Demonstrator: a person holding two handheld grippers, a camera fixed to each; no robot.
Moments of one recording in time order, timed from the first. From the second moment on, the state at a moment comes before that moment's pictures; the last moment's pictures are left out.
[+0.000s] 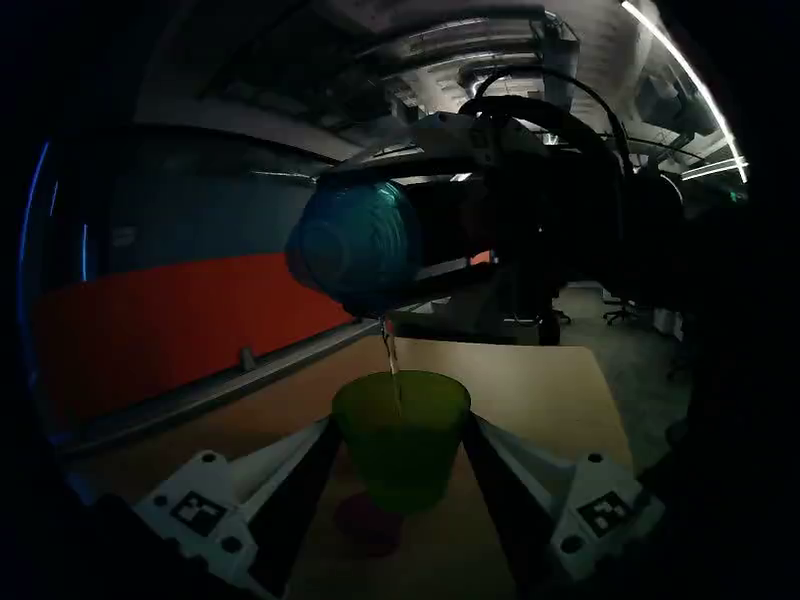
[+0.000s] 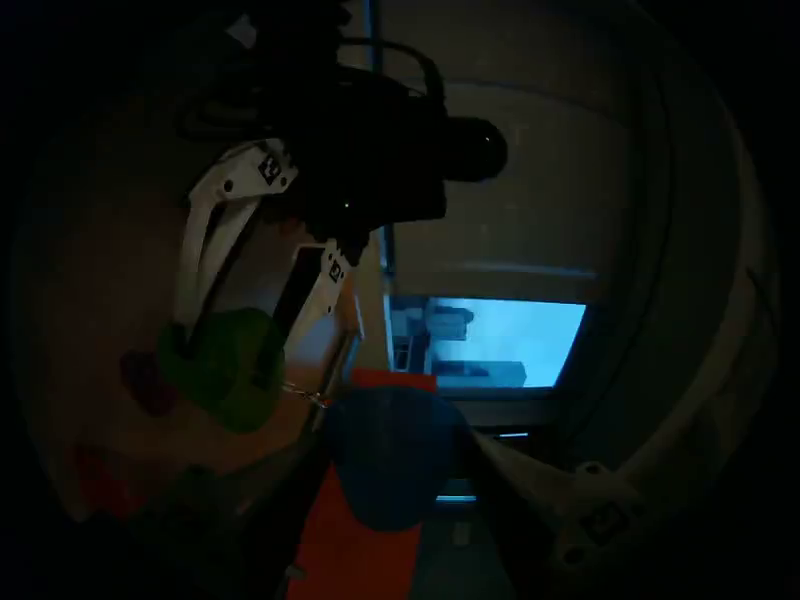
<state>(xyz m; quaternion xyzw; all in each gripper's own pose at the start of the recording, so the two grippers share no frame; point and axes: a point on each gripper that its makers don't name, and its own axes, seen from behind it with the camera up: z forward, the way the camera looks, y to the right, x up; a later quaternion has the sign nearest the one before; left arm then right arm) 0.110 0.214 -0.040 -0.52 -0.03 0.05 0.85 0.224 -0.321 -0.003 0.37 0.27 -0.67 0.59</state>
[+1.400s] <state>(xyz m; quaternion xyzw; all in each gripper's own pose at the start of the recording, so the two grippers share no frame) 0.114 0.214 -0.038 -0.52 -0.03 0.05 0.85 0.221 -0.310 0.022 0.41 0.22 -0.57 0.67</state>
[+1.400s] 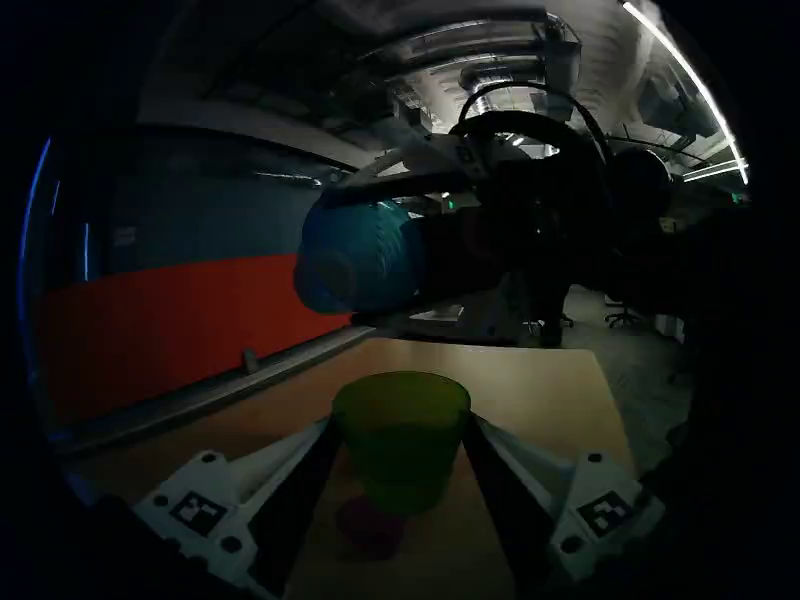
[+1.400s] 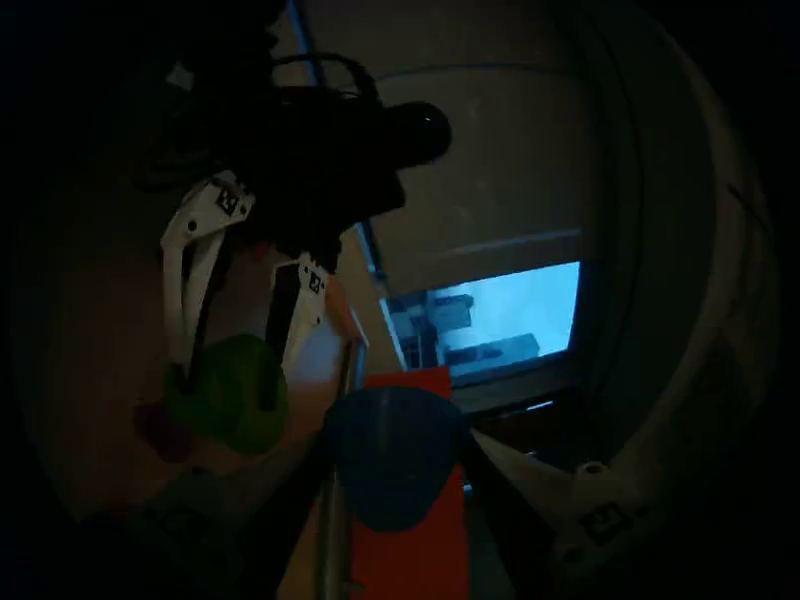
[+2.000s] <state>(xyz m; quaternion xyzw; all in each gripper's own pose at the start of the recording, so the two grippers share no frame) 0.115 0.210 -0.034 -0.51 -0.03 0.05 0.86 0.217 -0.302 0.022 0.45 0.13 -0.37 0.80</state>
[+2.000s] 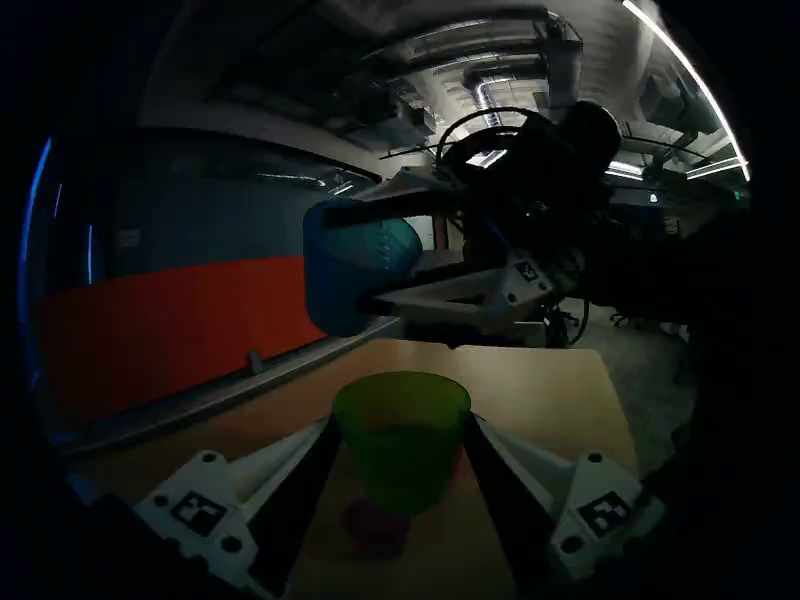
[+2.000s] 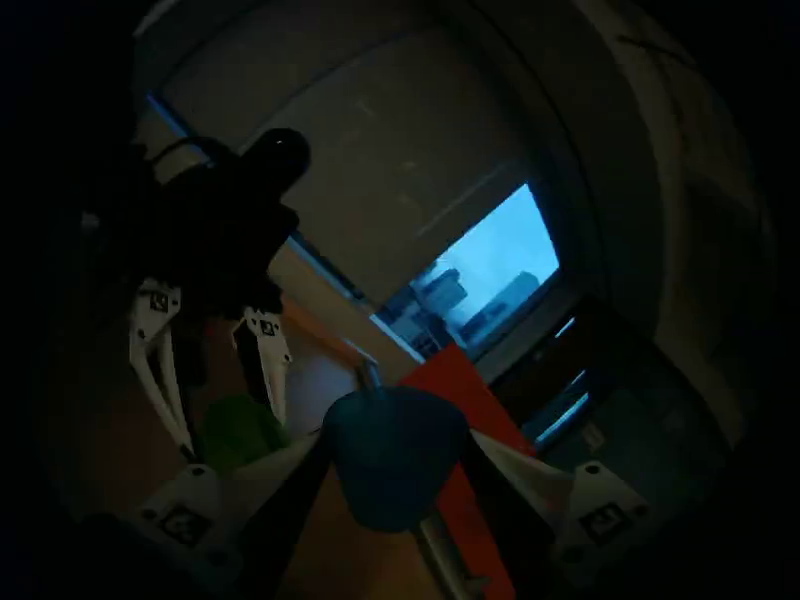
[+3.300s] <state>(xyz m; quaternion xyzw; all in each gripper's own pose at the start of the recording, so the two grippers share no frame) 0.117 0.199 -0.032 -0.49 -0.02 0.05 0.87 0.228 -0.297 0.031 0.47 -0.03 -0.06 0.88</state>
